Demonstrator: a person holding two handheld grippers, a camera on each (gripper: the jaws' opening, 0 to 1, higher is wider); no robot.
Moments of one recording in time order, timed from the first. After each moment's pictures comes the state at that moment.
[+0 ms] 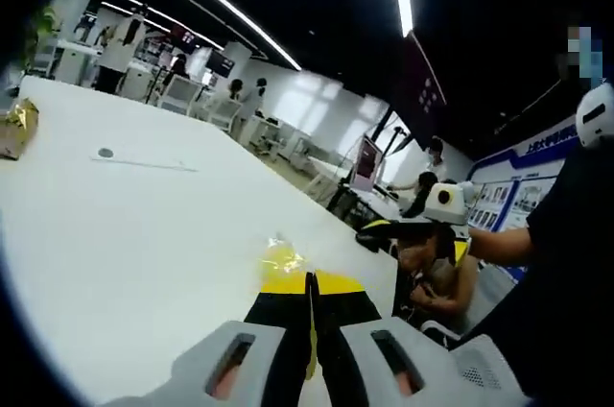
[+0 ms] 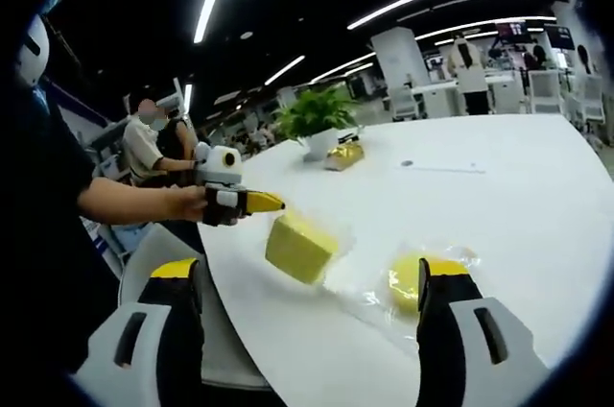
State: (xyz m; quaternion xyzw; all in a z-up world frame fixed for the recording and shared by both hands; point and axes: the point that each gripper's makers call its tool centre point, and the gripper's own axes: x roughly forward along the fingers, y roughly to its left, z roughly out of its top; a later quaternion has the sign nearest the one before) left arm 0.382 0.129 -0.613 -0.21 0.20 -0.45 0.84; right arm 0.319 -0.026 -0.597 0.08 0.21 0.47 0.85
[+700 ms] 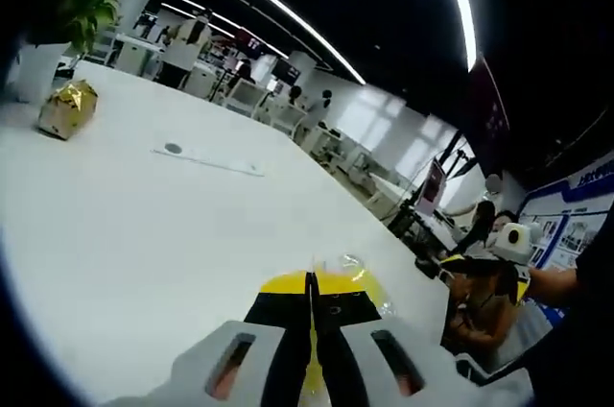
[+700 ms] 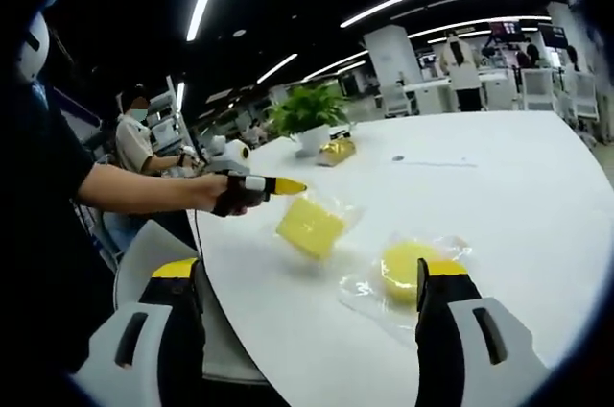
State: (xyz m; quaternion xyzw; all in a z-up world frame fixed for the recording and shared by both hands) left arm 0.435 0.151 -0.640 -0.23 0.23 -0.34 0.88; right arm 0.315 -0.033 -0.606 0.08 0.21 0.46 0.86
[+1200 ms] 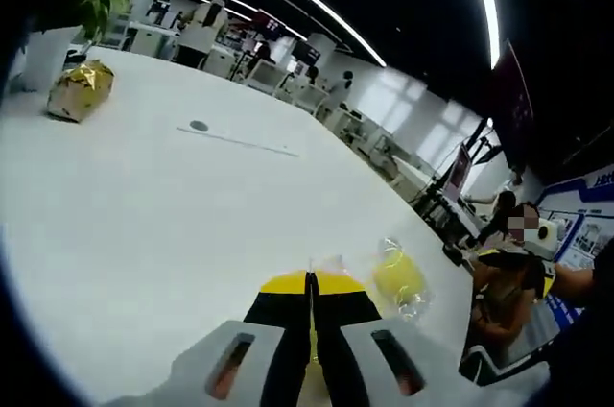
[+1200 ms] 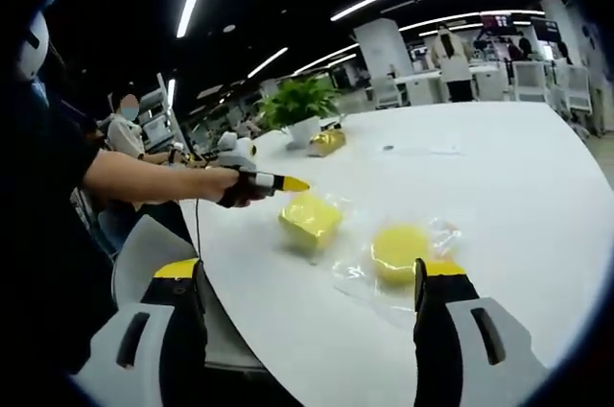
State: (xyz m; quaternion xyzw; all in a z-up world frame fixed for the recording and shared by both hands) left arm 0.455 0.170 -0.686 -0.20 0.28 -0.30 0.89; right arm 0.307 -0.049 -0.619 0.08 0.24 0.44 0.86
